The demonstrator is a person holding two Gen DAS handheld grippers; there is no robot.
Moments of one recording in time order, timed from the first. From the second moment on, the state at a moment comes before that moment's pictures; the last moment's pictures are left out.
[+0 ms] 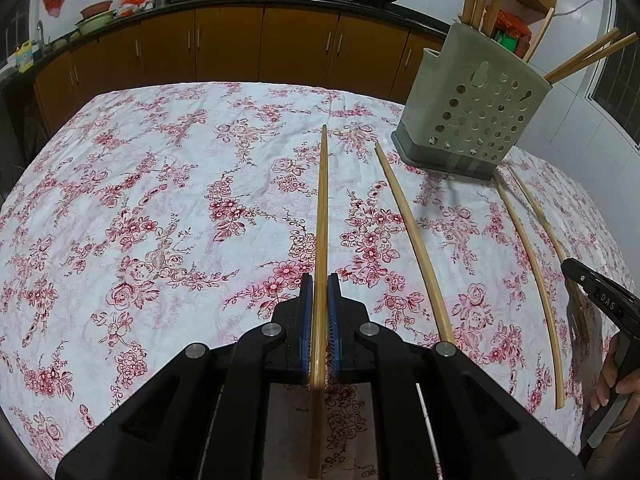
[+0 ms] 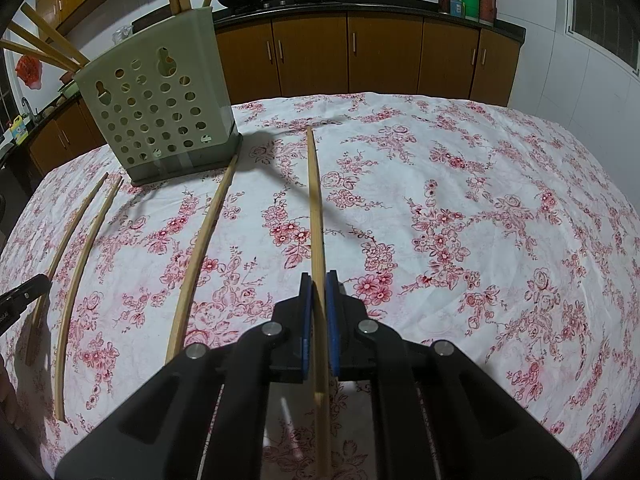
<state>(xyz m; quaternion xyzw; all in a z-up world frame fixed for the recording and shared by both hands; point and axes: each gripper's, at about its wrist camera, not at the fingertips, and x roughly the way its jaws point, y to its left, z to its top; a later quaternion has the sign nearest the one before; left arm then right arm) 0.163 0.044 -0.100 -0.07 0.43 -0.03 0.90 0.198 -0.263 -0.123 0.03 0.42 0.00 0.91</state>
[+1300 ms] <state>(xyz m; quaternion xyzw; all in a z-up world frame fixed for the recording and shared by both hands) 0.145 0.043 -0.038 -0.05 0.36 -0.05 0.93 0.164 -0.283 -0.050 0.07 0.33 0.01 0.94</state>
